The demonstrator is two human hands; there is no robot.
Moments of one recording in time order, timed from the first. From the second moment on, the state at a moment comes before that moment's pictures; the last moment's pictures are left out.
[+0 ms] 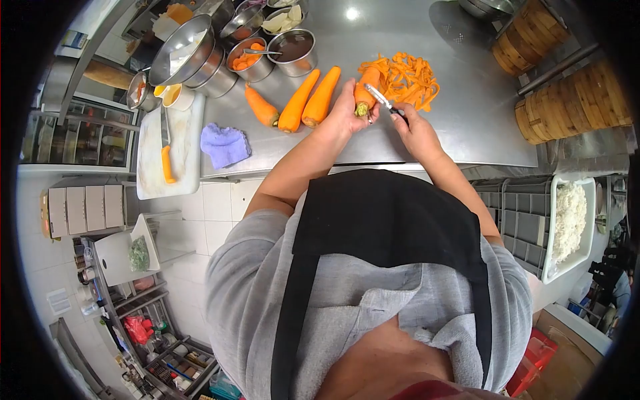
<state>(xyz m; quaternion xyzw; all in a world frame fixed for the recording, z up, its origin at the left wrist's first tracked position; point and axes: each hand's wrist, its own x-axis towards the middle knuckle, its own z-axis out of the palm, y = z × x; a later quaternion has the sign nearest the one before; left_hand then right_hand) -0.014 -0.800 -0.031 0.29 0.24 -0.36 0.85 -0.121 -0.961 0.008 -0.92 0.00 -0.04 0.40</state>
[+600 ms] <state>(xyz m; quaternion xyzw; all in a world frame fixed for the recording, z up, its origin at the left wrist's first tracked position) -0.016 -0.800 -0.033 0.37 0.23 -0.30 0.85 -0.113 -0.948 -0.004 -0.96 -0.08 -0.05 0.25</state>
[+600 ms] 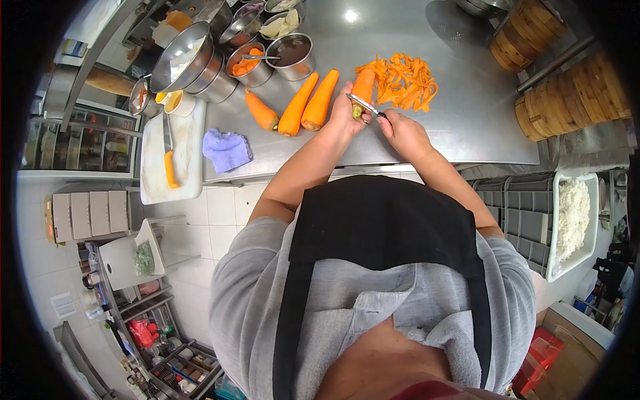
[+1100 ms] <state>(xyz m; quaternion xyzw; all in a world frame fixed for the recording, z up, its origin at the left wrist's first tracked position) -0.028 -0.794 -0.037 0.39 0.20 -0.35 0.83 -0.073 -0.990 -0.017 -0.82 0.12 0.13 0.54</state>
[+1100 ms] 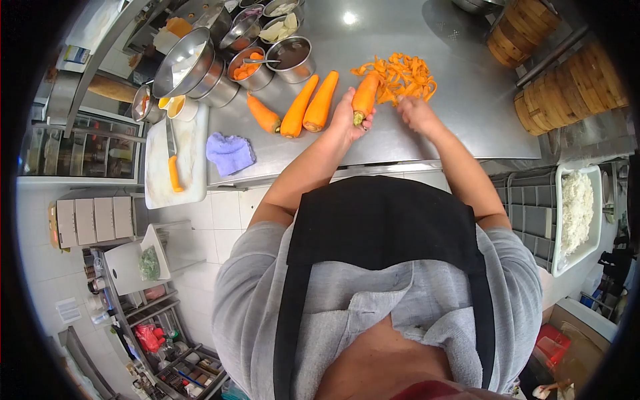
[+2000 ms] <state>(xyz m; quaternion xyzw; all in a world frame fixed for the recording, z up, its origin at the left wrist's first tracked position) -0.032 -0.789 -0.021 0.40 0.14 -0.36 0.83 -0.042 -0.972 -0.012 -0.96 0.08 0.01 0.28</state>
